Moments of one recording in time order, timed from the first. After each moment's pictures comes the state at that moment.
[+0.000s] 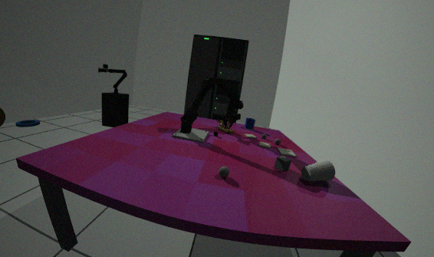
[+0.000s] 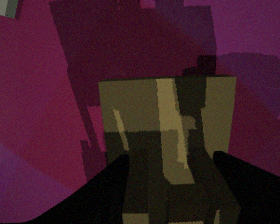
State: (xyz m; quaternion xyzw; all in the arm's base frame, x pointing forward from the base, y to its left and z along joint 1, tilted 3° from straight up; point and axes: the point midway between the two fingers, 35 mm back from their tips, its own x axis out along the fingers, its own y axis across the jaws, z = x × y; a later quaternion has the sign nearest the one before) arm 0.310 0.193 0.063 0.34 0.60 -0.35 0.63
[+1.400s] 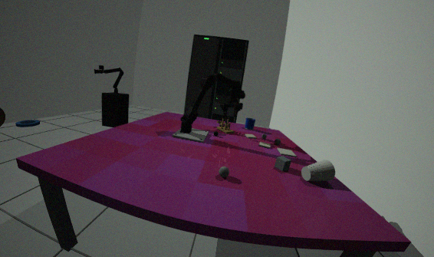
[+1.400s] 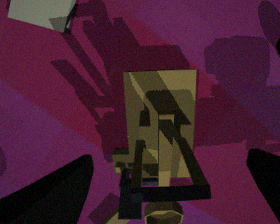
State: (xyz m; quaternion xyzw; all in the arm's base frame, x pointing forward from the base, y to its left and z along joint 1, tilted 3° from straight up) arm 0.308 0.197 0.147 0.34 0.60 -0.35 0.63
